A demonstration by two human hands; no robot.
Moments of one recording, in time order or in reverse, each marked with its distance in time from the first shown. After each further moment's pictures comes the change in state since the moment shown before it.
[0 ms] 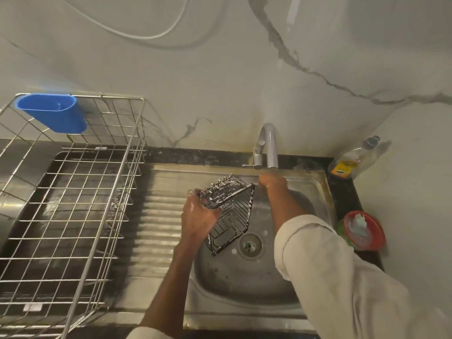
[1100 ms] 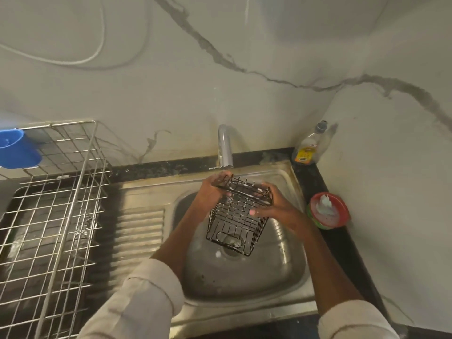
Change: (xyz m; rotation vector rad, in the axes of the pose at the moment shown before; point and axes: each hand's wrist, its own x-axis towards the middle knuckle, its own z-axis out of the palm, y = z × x) left_hand 0.043 0.074 0.085 -0.140 -0.470 0.243; right_hand -0.031 0.120 -0.114 0.116 -0.340 -0.430
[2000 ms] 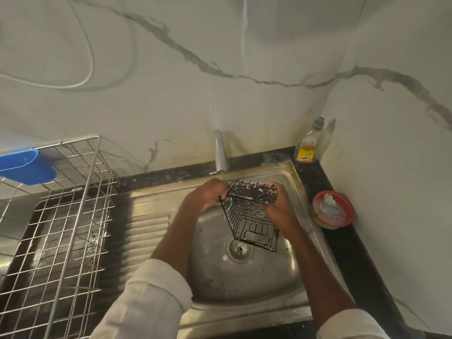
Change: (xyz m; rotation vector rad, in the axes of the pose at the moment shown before) left_hand 0.020 0.036 0.002 0.251 -0.183 -0.371; right_hand 0.016 0.013 0.015 0.022 0.366 -0.051
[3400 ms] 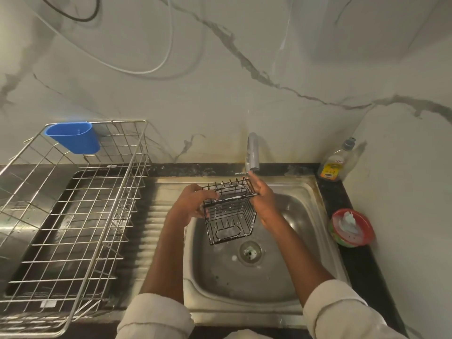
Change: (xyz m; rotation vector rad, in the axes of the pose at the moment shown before) left_hand -0.077 -0.096 -0.061 -0.517 0.343 -0.004; right_hand -0.017 -0.060 0.080 0.145 -0.247 -0.042
